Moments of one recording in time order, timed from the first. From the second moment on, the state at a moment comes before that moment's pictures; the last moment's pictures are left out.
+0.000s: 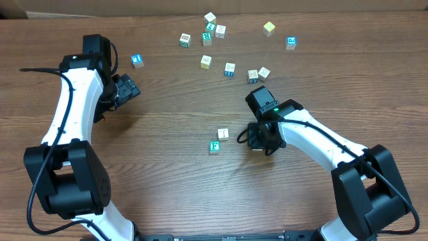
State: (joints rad) left arm 0.10 1.88 1.54 -1.09 -0.10 -0.58; right arm 0.49 1.75 1.07 -0.79 -0.03 0.51
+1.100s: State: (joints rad) left arm 0.10 1.88 1.54 -1.09 -0.10 -0.58; right arm 0.63 1.75 1.07 -0.72 -0.06 0.42
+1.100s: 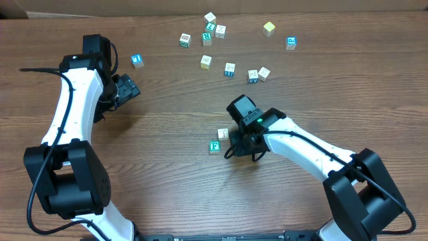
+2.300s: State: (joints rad) left arm 0.10 1.88 1.54 -1.09 -0.10 -0.58; right arm 0.65 1.75 1.08 -0.78 -0.06 0.42
